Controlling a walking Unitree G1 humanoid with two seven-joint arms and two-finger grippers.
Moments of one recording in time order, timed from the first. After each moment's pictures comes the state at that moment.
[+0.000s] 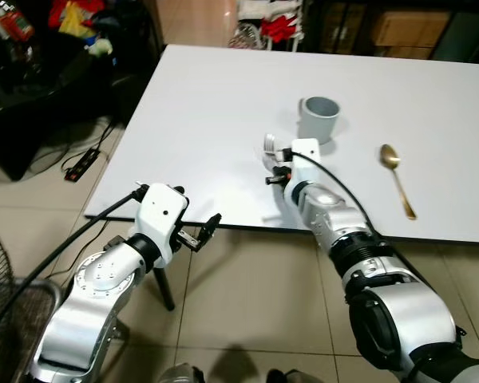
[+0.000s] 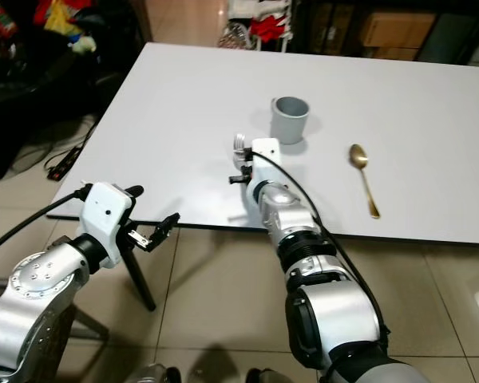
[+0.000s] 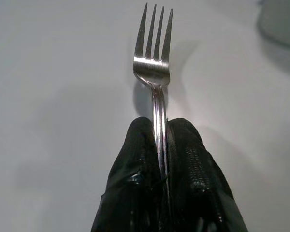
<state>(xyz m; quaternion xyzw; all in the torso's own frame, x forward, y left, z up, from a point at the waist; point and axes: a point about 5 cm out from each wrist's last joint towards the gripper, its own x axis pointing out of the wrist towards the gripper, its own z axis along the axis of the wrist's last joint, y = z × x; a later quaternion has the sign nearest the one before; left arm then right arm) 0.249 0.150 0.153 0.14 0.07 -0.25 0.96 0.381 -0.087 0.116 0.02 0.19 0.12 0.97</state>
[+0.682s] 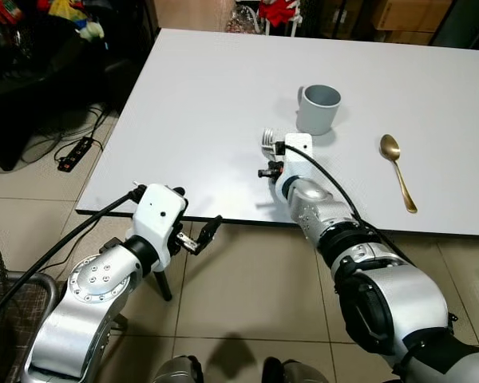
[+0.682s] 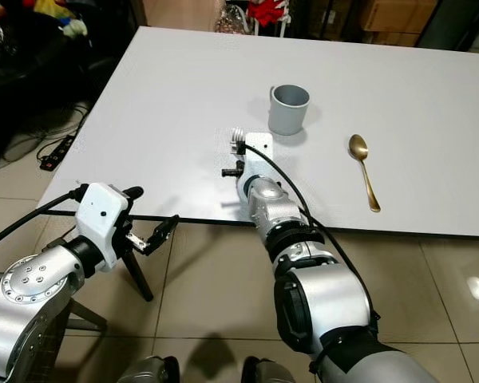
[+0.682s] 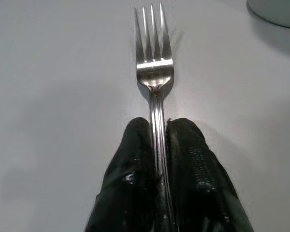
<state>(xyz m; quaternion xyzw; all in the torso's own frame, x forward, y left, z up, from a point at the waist) 0.242 0.148 0.159 0.13 0.07 -0.26 0.95 0.387 -0.071 0.124 0.04 0.18 0.09 0.98</state>
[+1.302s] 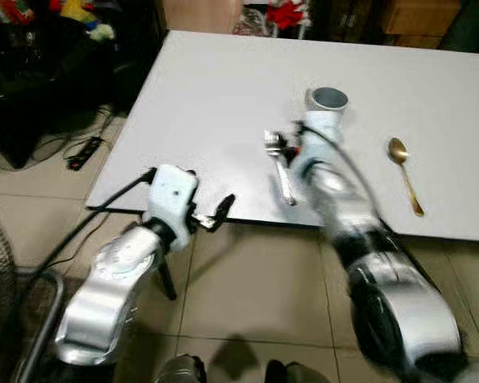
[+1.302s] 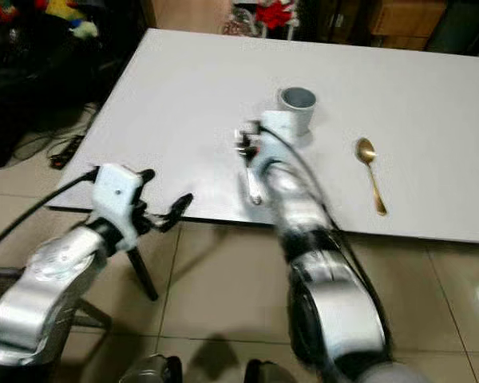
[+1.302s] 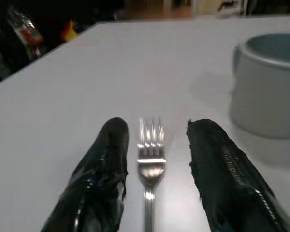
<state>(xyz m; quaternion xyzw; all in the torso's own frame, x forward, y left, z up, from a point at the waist) 0.268 0.124 0.164 0.08 0.04 -0.25 0.97 0.382 -0.109 0.156 0.05 0.04 0.12 0.99</state>
